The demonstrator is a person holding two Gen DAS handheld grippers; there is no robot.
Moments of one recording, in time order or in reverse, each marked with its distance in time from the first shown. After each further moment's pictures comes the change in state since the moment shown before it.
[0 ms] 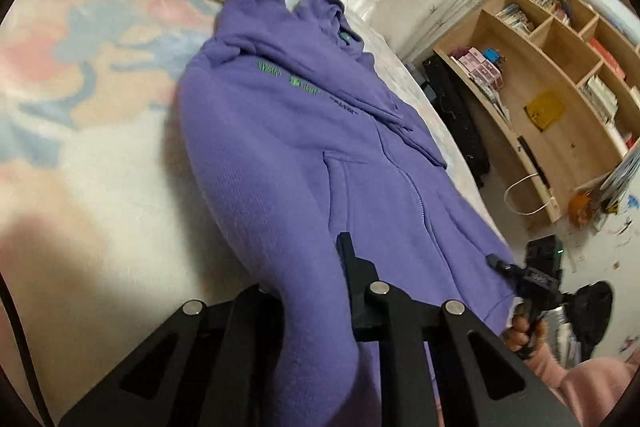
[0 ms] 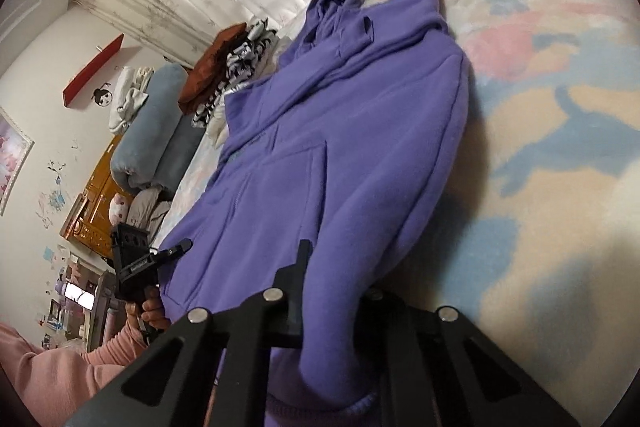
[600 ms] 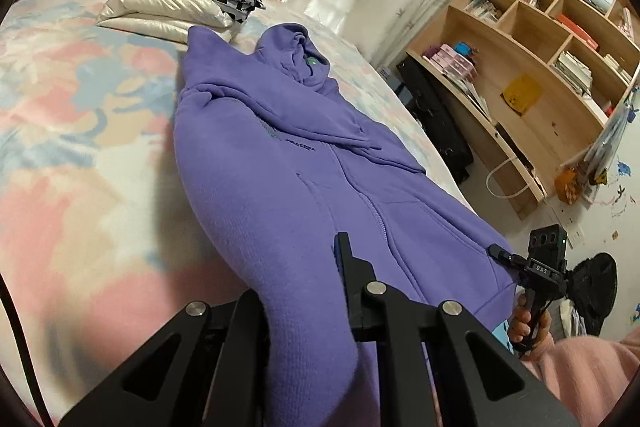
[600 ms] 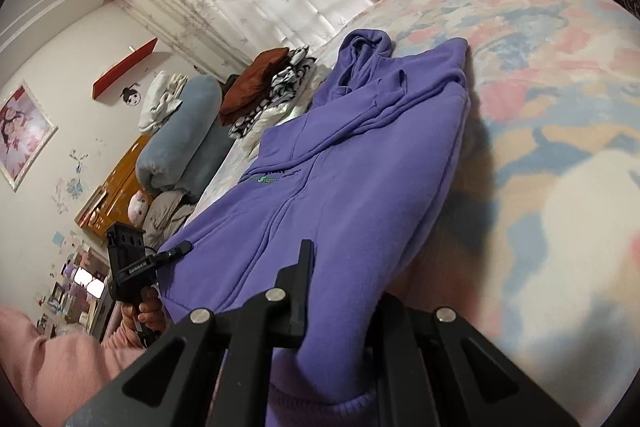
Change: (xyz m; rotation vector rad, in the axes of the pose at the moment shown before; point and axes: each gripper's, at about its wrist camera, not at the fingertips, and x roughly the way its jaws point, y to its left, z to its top) left arm -0.084 -0.057 -0.023 0.100 -0.031 -0.019; right arm -0.074 0.043 -0.025 -0.095 -0.079 0.036
